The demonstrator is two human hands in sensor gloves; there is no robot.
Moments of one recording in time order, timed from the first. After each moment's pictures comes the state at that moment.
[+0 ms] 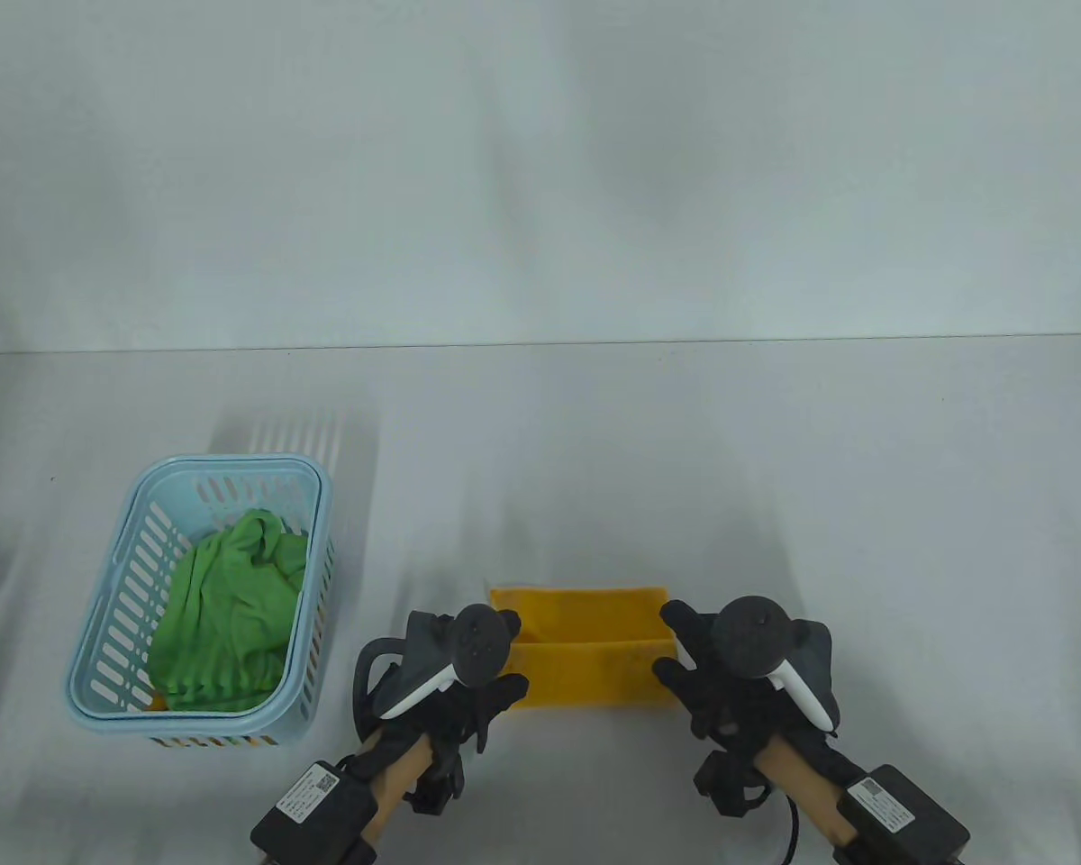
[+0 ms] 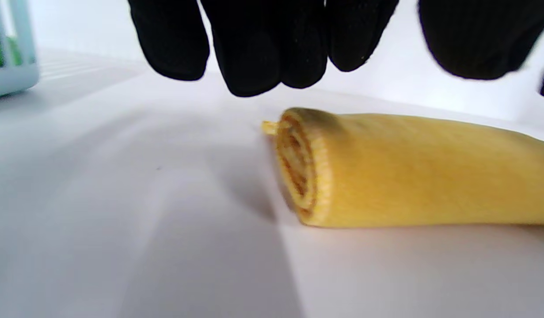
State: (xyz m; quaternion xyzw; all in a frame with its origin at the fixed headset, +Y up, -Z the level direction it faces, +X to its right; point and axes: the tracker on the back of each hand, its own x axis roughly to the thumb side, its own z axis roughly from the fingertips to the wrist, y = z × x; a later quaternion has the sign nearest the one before) left_hand -0.113 -0.719 -0.304 -0.12 -0.15 0.06 0.98; right_hand 0.164 -0.724 -0.299 0.04 0.09 0.96 0.25
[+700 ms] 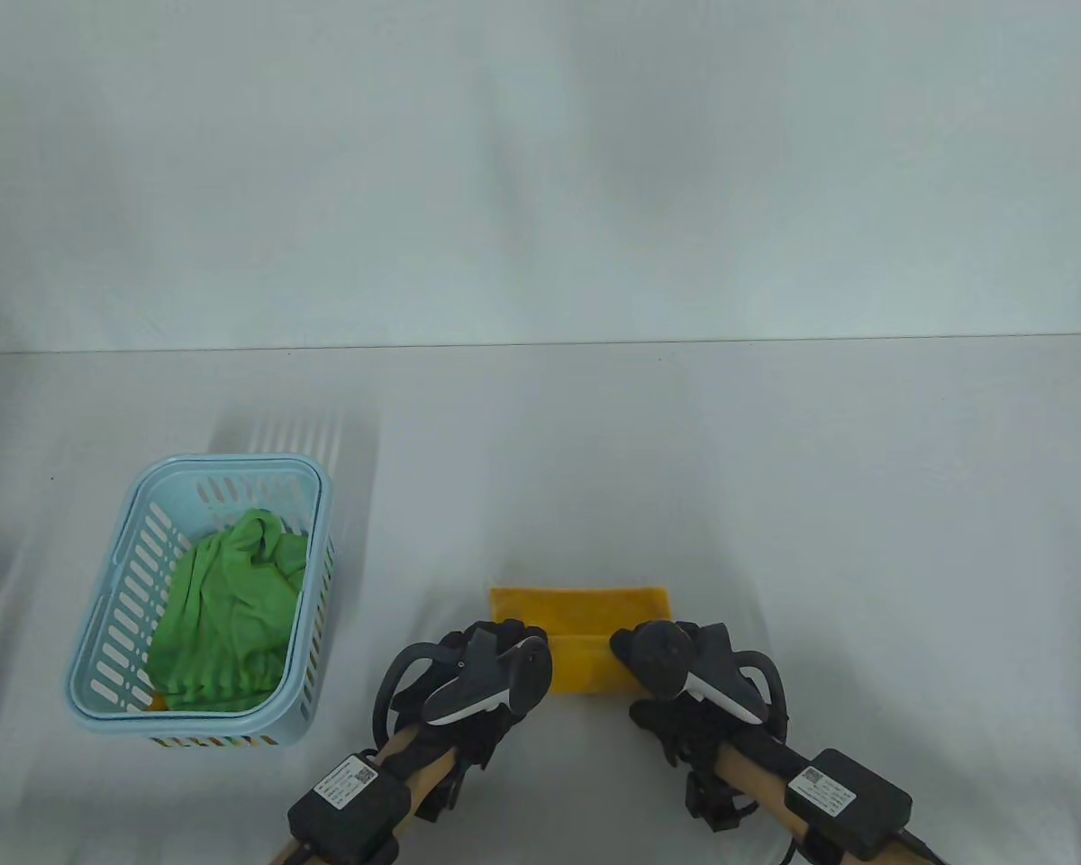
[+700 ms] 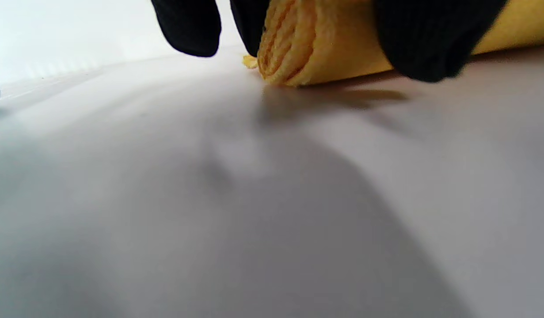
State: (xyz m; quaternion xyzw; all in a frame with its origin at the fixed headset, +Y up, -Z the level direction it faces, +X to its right) left_hand -0.090 -0.757 -0.309 -0.15 -0.16 -0.07 0.97; right_hand 0.123 -0.759 -0.305 0.08 0.14 0.98 0.08
